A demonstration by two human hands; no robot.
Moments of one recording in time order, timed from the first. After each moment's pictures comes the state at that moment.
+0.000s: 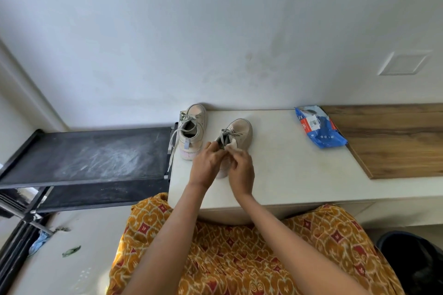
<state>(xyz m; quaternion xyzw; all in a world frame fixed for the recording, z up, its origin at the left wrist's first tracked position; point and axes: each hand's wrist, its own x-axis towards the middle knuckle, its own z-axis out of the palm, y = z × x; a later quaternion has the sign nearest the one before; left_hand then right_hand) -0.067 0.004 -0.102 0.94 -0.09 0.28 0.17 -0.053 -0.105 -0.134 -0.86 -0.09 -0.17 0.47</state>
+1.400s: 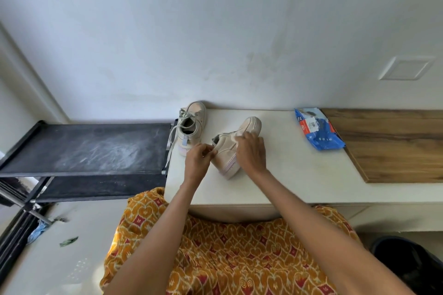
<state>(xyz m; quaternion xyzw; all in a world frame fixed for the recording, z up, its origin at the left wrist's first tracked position) -0.063 0.010 -0.120 0.84 0.12 0.20 0.49 -0.004 -0.138 -0.091 -0.96 -0.21 -0.17 0.11</state>
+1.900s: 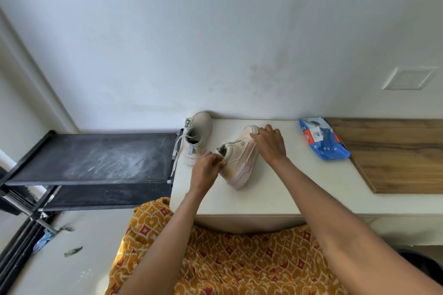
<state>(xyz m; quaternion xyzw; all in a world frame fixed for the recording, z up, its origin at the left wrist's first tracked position) -0.067 0.008 -0.111 0.88 0.08 0.18 0.42 0.044 -0.167 -0.061 -0.96 -0.26 -0.12 -0.04</state>
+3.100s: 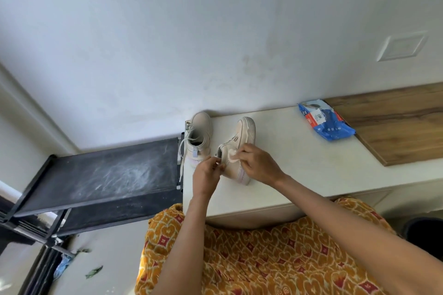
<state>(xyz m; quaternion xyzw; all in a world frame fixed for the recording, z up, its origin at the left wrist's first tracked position) -0.077 0.025 -0.118 0.90 0.08 0.16 0.39 -0.025 -0.145 -0.094 -0.87 -0.39 -0.15 0.27</state>
